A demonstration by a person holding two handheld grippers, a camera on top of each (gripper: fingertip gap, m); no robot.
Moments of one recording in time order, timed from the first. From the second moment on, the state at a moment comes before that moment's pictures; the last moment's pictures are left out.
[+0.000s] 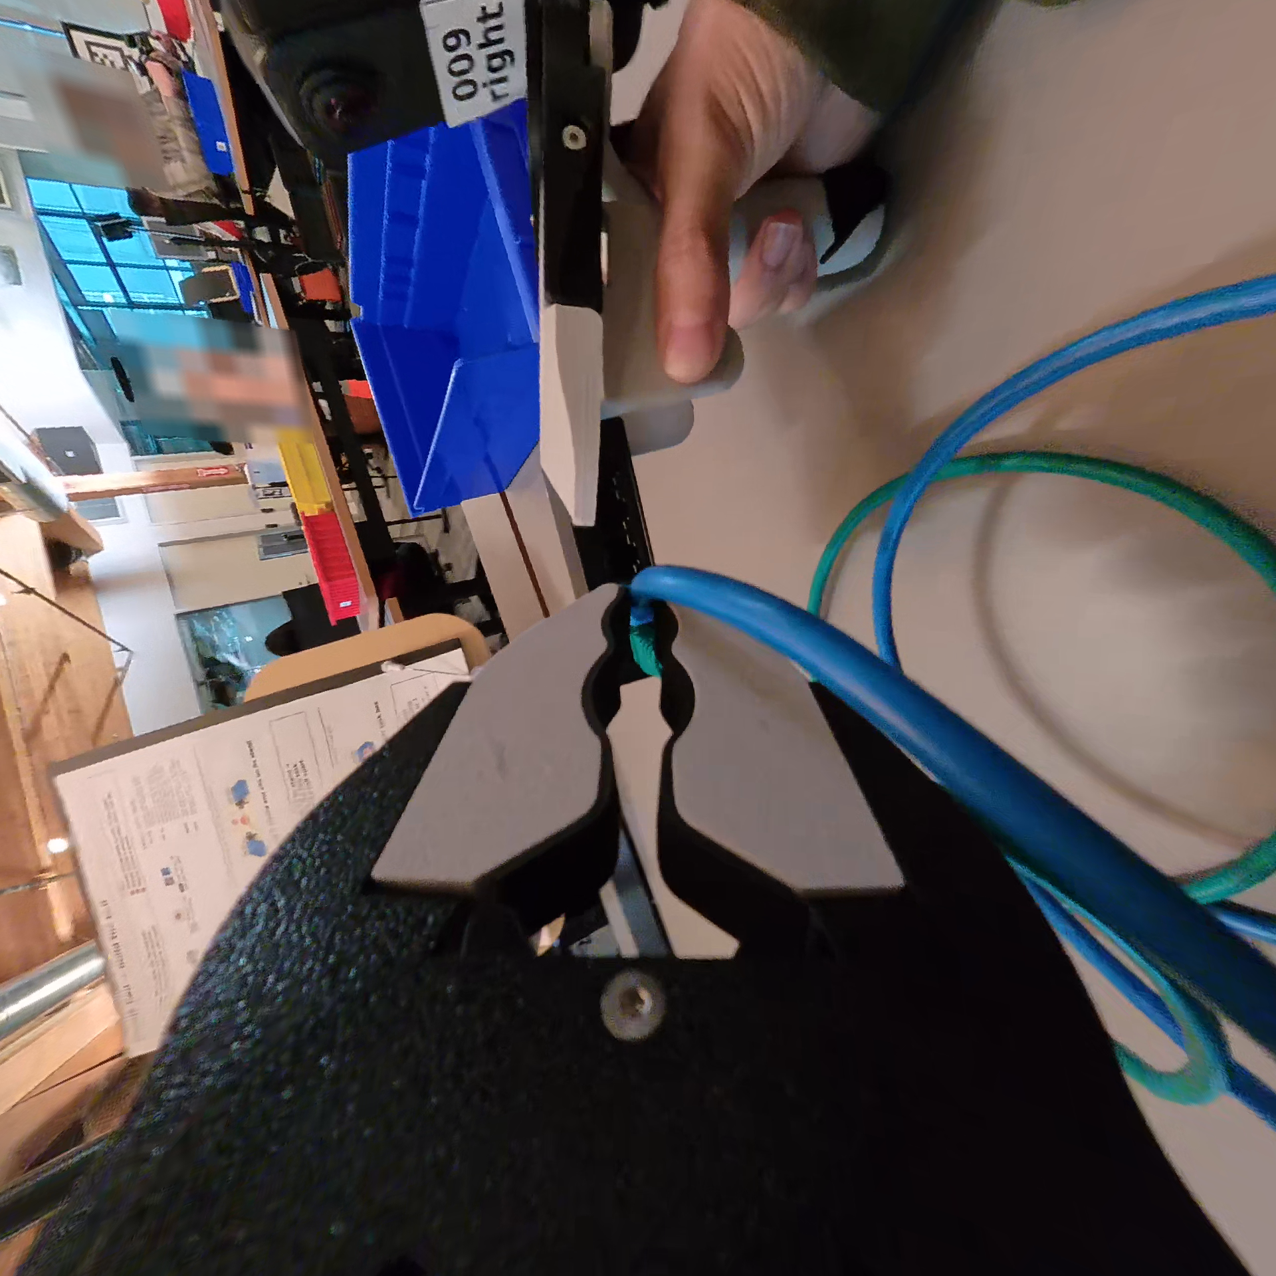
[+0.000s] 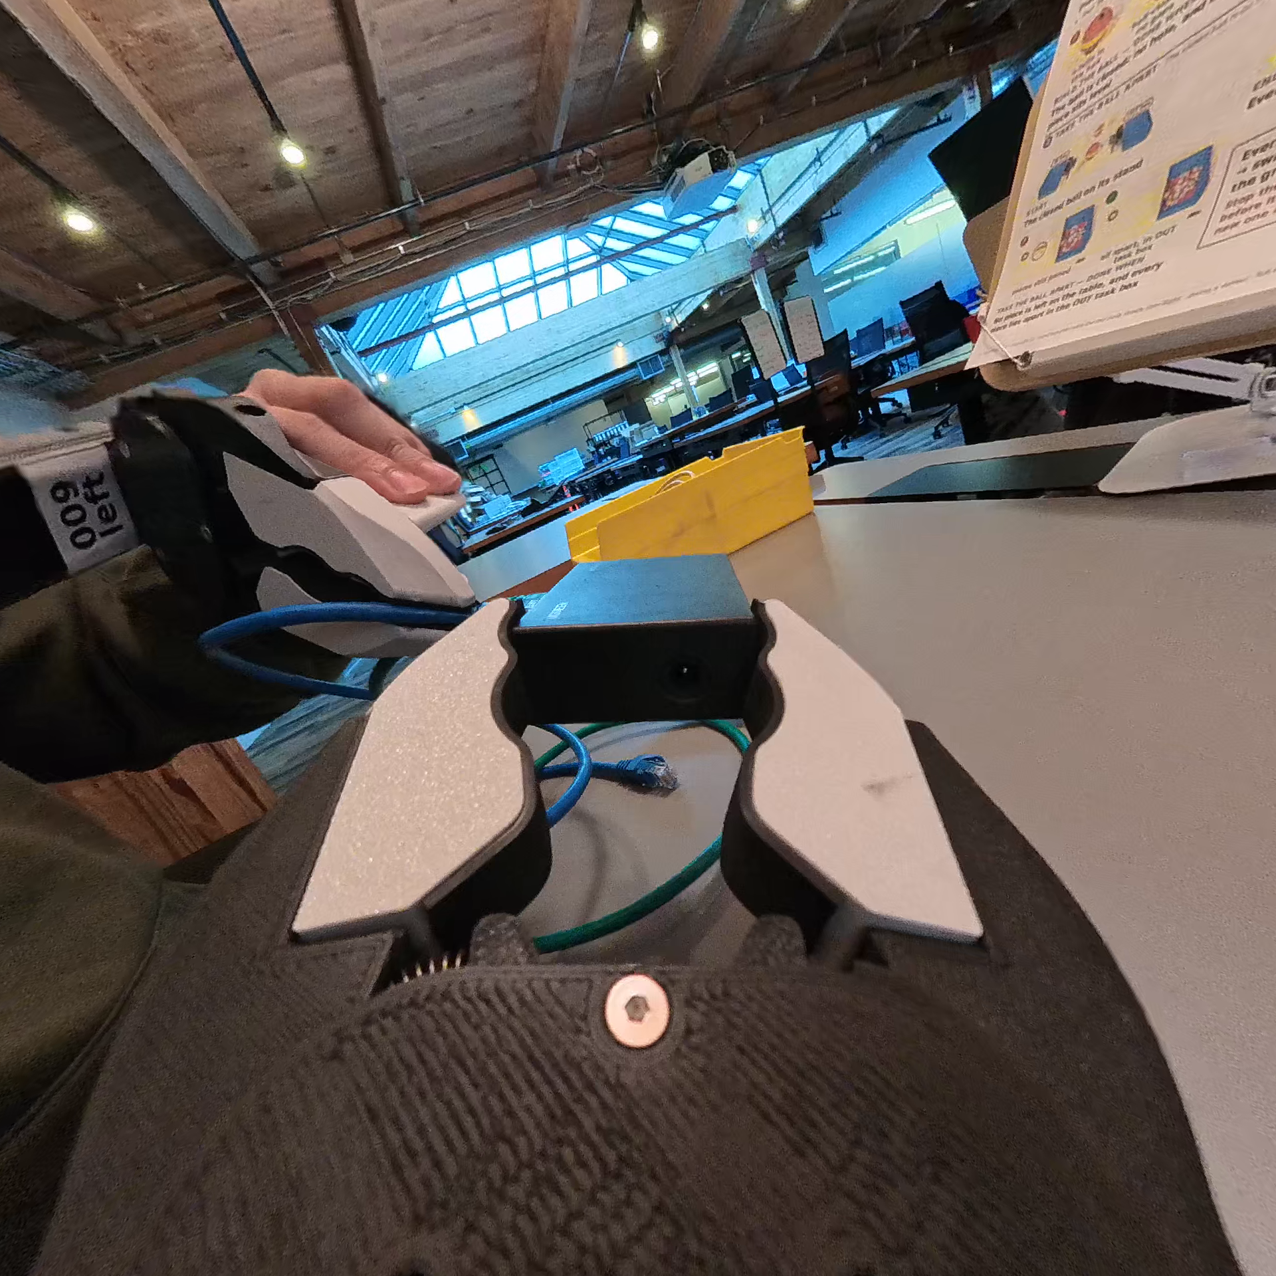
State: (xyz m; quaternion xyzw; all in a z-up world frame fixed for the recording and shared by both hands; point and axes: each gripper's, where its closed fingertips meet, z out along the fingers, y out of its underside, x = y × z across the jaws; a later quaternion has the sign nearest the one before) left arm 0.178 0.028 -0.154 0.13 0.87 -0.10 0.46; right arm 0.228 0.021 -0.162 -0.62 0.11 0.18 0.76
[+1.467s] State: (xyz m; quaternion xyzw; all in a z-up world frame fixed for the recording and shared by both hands) left arm 0.196 0.041 -0.150 -0.48 0.68 -0.42 0.36; right arm 0.254 0.007 -0.150 -0.57 0.17 -0.02 0.80
